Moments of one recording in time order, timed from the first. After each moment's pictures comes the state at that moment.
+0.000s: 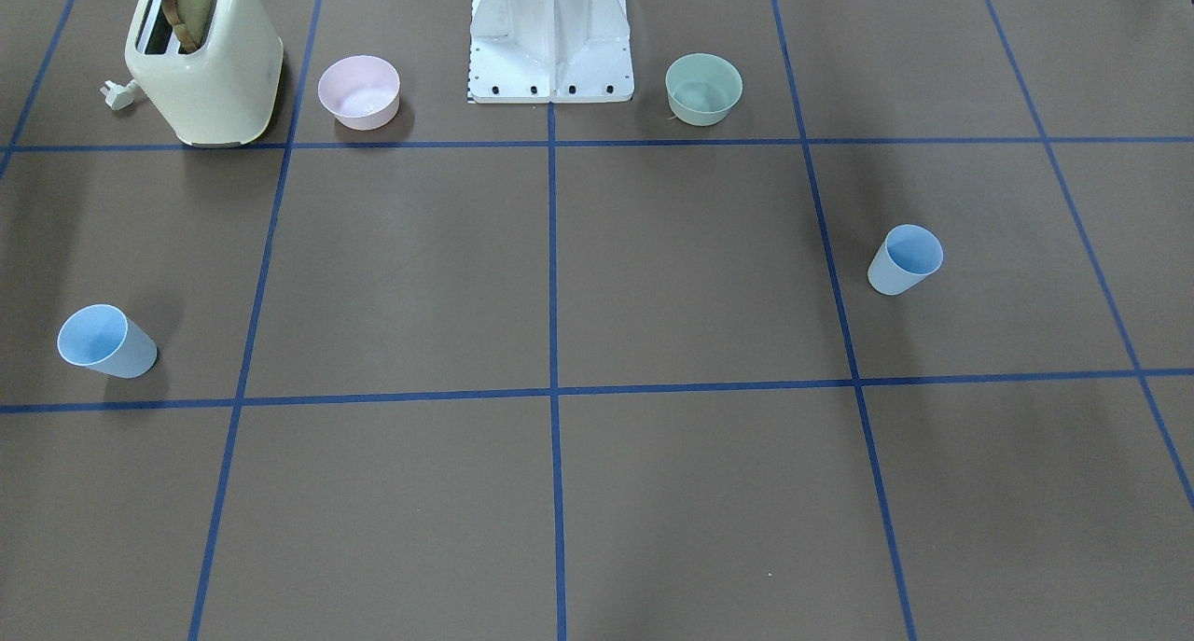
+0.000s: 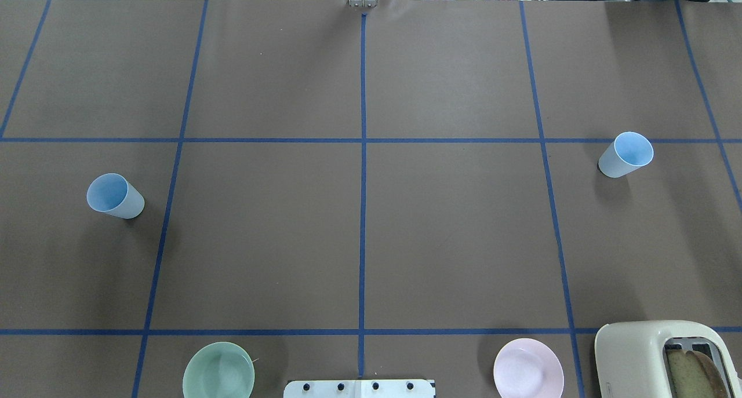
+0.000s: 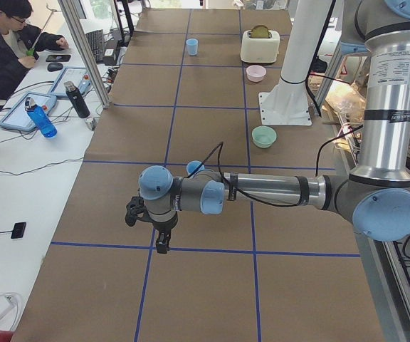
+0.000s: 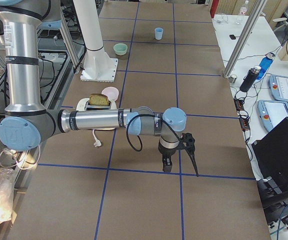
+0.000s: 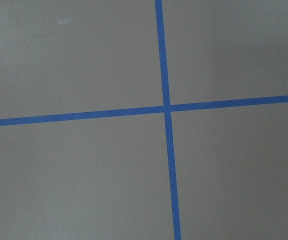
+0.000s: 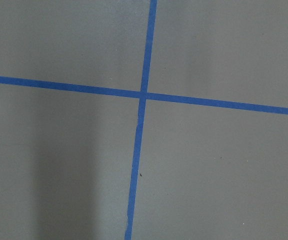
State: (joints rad) left arm -1.53 -1.59 -1.58 -1.63 -2.33 0.00; right arm 1.55 -1.58 1.67 -1.67 2.27 -0.08
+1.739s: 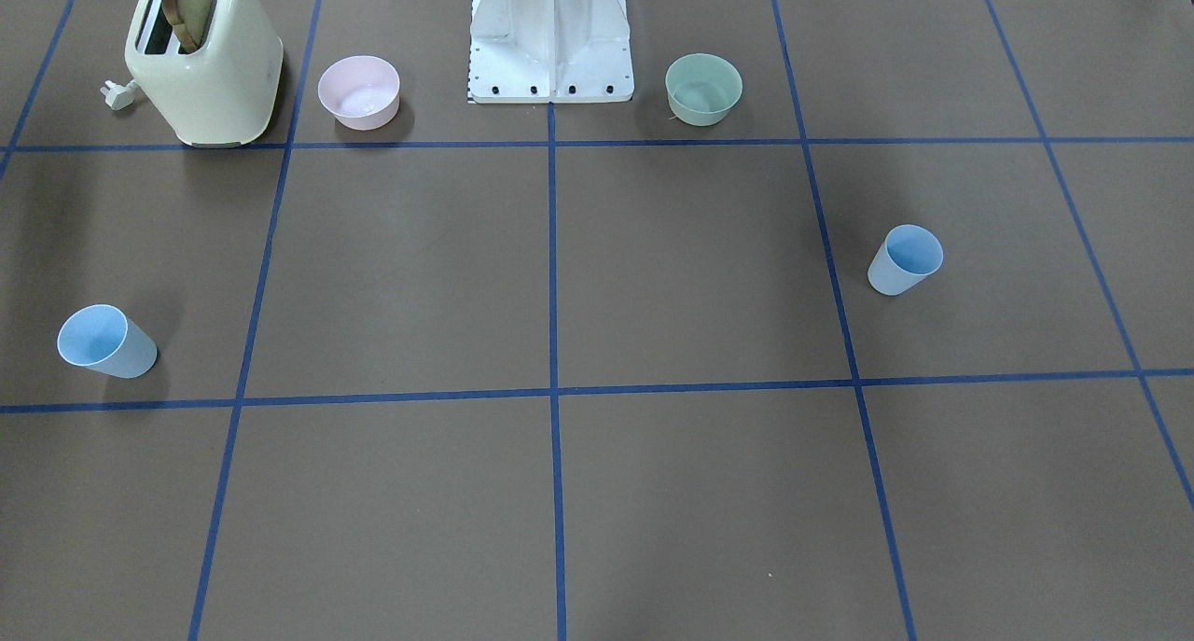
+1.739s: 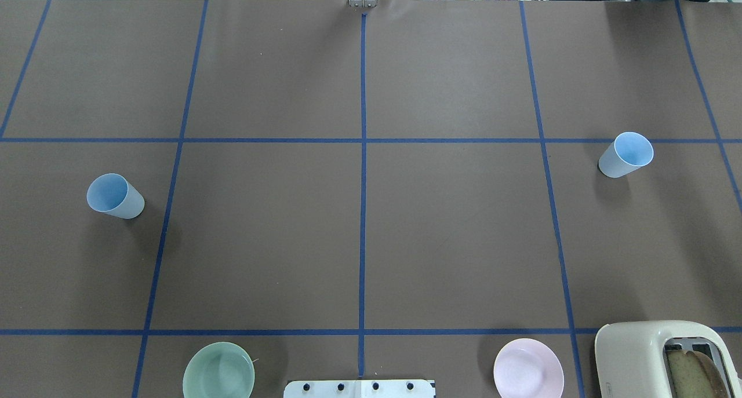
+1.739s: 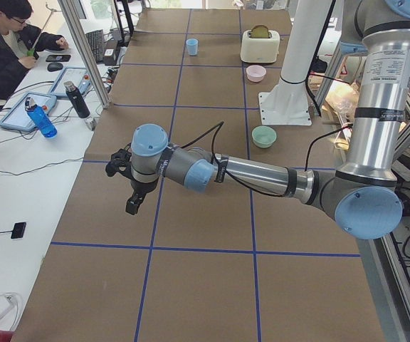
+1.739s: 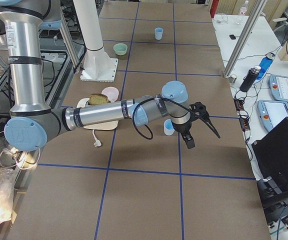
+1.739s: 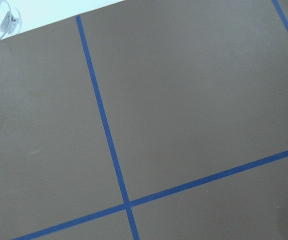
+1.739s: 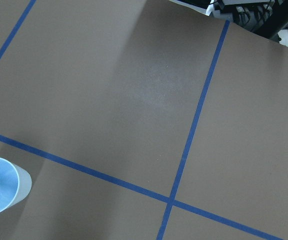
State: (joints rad) left arm -1.53 -1.67 -1.65 -1.88 -2.33 -0.02; right arm 1.54 -1.52 1.74 -1.35 2.27 -0.03
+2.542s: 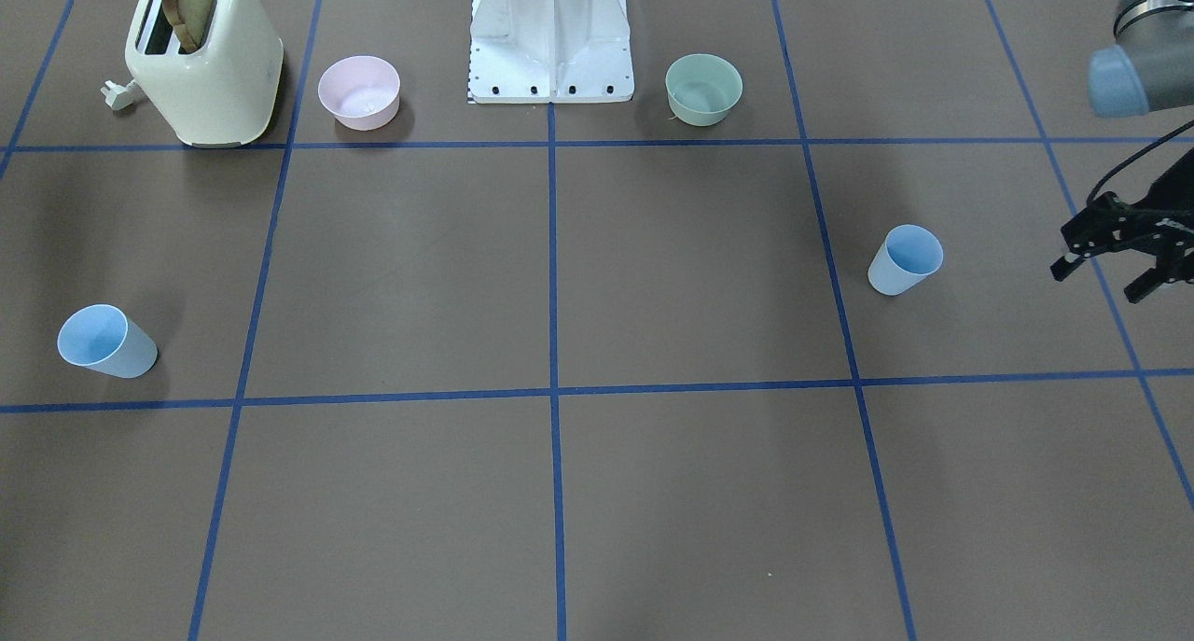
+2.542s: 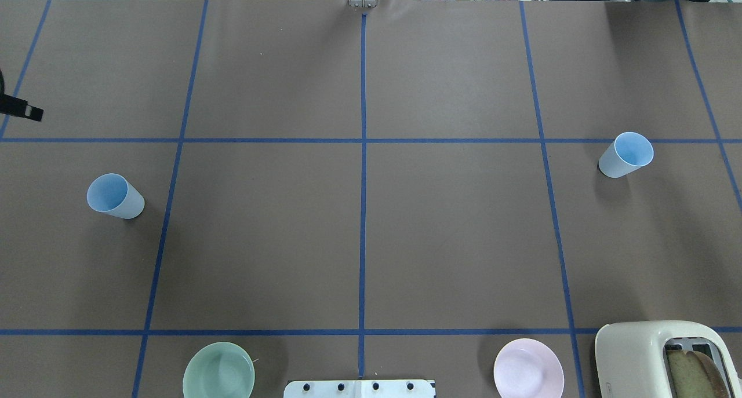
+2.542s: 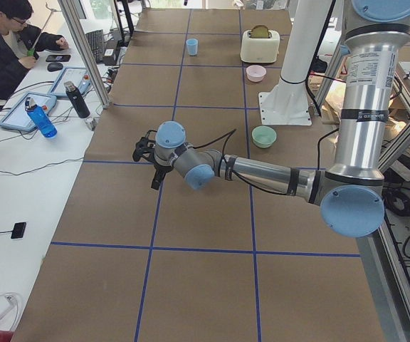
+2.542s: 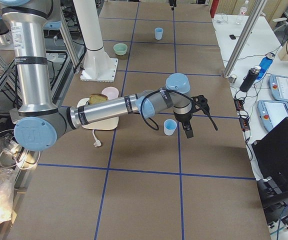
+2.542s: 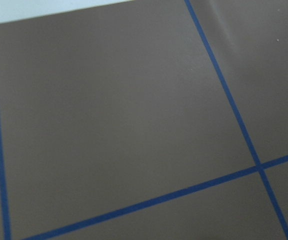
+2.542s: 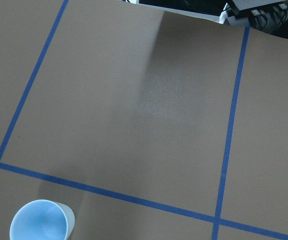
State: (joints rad) left arm -1.21 -1.62 -1.67 -2.21 -2.32 -0.56; right arm 1.45 -1.50 1.77 -1.35 2.26 0.20
